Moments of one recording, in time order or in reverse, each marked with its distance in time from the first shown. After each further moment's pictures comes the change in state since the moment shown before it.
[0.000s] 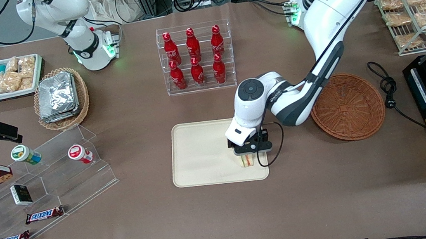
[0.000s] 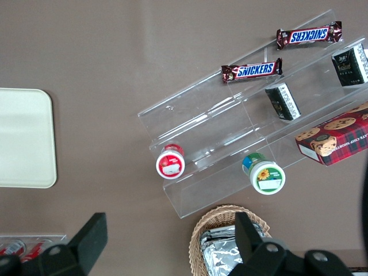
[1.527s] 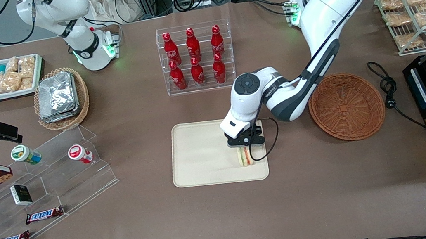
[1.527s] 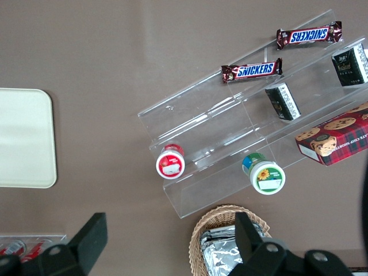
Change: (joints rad) arm -0.001 -0.018 -0.014 -0.101 0.014 0.066 0.061
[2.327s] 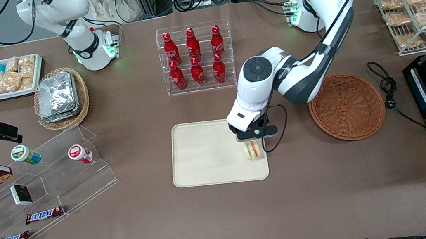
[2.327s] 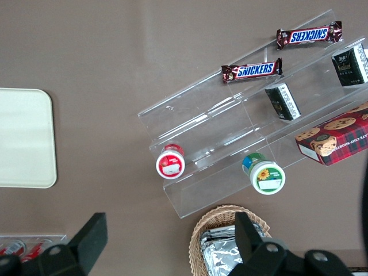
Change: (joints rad) arm 0.014 -0.161 -0.007 -0.005 -0.242 -0.110 0.049
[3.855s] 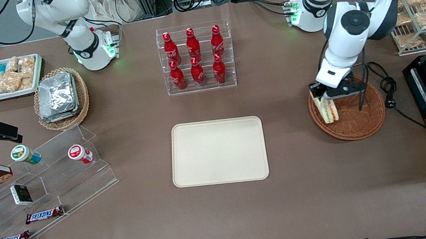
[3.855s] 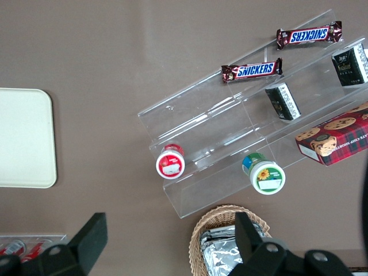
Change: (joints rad) arm 0.128 -0.681 0.316 -0.788 -0.424 0.251 0.603
